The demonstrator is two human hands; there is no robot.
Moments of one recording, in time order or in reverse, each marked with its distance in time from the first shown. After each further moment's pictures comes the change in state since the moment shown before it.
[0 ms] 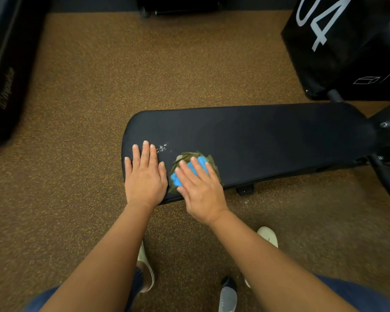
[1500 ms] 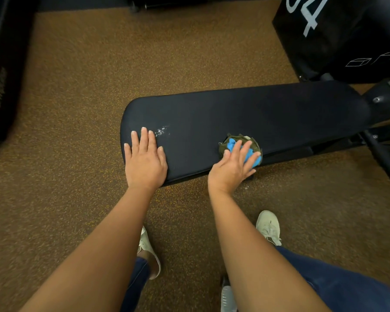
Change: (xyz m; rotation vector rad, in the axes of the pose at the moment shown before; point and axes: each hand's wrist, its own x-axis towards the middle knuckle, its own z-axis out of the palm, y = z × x) left_hand -0.007 -0.002 0.000 -0.011 0.018 0.023; right_hand -0.003 0.005 0.013 0.348 0.401 1.105
